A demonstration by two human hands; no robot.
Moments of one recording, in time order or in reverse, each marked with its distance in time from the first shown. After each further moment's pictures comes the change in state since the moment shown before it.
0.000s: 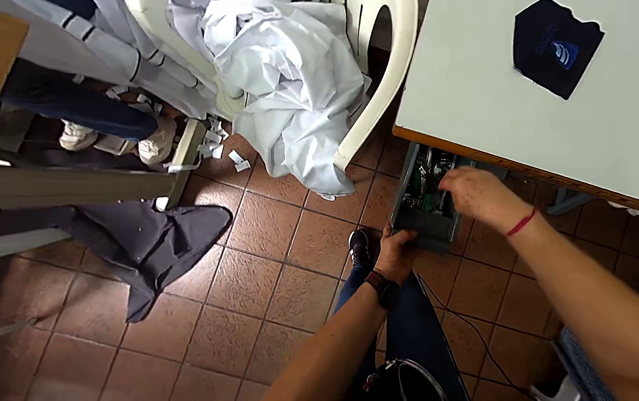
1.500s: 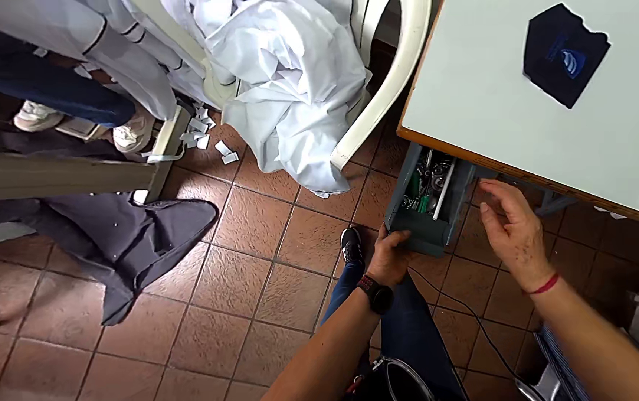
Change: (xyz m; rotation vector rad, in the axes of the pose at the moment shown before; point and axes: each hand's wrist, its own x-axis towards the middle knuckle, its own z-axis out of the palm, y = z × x) left_hand -0.003 0.014 -0.005 -0.032 -0.096 -0.014; right_hand -0.062 0.008 0.051 0.403 0.690 0.163
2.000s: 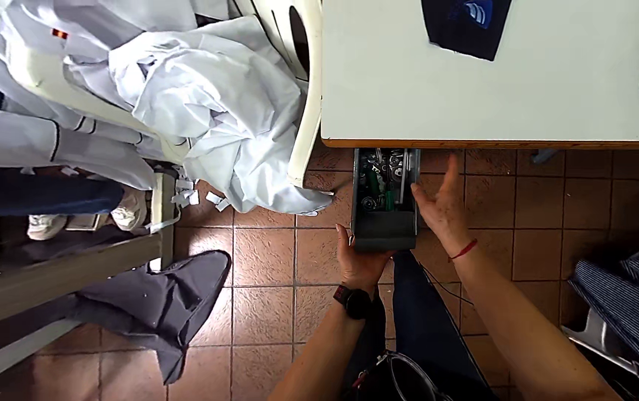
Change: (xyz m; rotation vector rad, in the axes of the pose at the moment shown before) left_hand -0.002 0.008 0.024 0.025 0.237 -0.059; right_hand 0.008 0.000 0.051 0.194 0.232 0.602
